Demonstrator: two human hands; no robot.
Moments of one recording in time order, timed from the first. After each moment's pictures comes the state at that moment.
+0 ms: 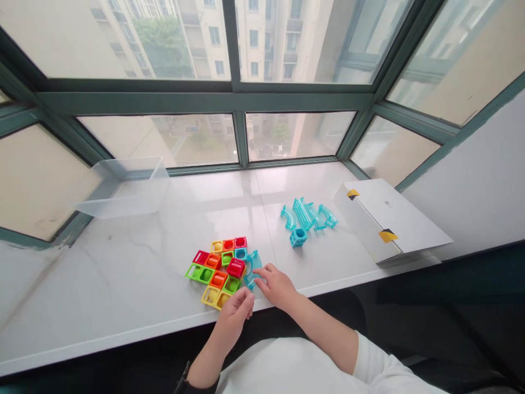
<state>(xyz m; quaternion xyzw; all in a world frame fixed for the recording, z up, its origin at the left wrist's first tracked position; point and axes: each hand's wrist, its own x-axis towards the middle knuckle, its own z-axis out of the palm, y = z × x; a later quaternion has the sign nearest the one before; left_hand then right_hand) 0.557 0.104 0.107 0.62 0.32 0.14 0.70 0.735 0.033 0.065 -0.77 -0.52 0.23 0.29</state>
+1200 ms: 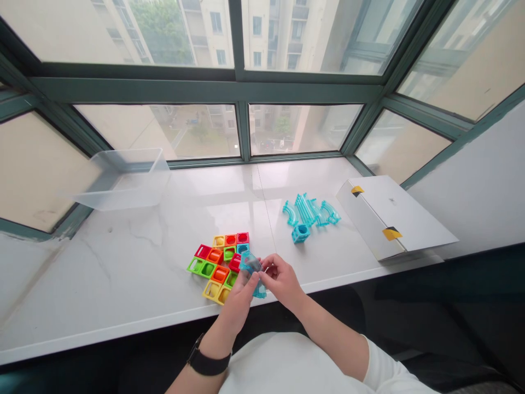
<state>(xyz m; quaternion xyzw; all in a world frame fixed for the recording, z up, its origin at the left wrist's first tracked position) 0.590 0.103 0.126 0.39 0.33 0.22 0.83 0.727 0.031 0.113 -0.63 -0.36 0.35 0.59</state>
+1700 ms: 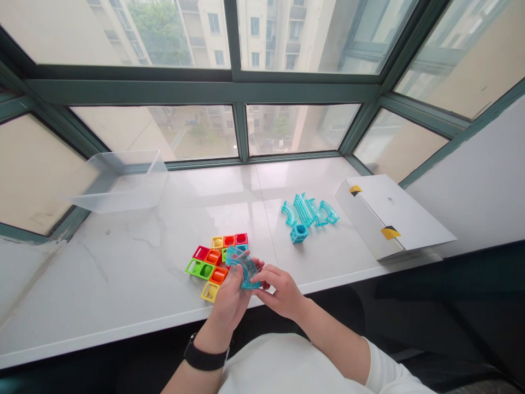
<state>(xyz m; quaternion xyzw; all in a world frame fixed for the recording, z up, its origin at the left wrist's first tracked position) 0.594 0.115 0.142 0.26 0.27 0.28 0.89 0.728 0.017 0.123 -0.56 -0.58 0.20 0.55</state>
